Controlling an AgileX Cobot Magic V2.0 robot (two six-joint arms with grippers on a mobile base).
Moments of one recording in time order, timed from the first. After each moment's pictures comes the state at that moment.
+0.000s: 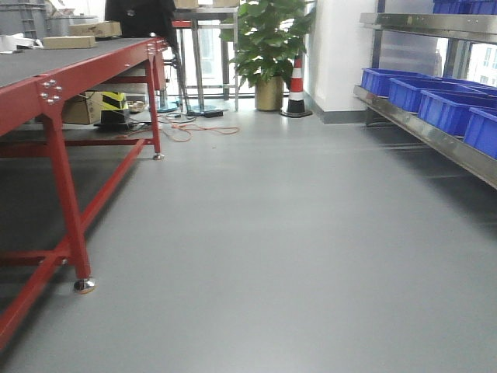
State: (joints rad) left arm -0.12 0.73 -1.07 0.04 0.70 0.03; right arm 0.06 0.64 -0.94 0.17 0.66 -0.18
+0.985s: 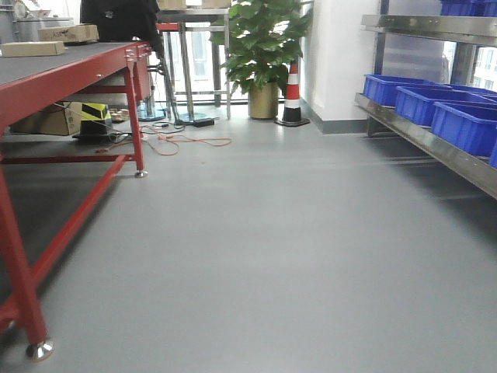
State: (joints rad) left arm -0.12 0.73 -1.07 0.04 0.70 0.03; right arm 0.06 0.64 -0.94 0.17 0.66 -0.18
